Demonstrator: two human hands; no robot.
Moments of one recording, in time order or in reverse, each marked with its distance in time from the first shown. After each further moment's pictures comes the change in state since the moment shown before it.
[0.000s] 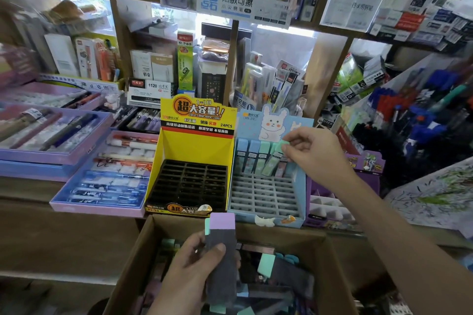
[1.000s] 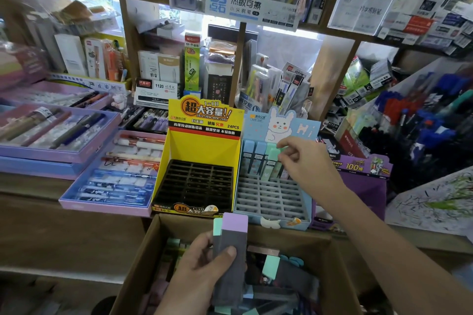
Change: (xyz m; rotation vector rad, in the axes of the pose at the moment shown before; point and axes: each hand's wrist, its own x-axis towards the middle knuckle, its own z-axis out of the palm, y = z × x) left_hand 0.012 -0.013 -0.013 0.132 -0.015 0.038; right_hand -0.006 -0.006 0.028 -0.231 -0.013 0.013
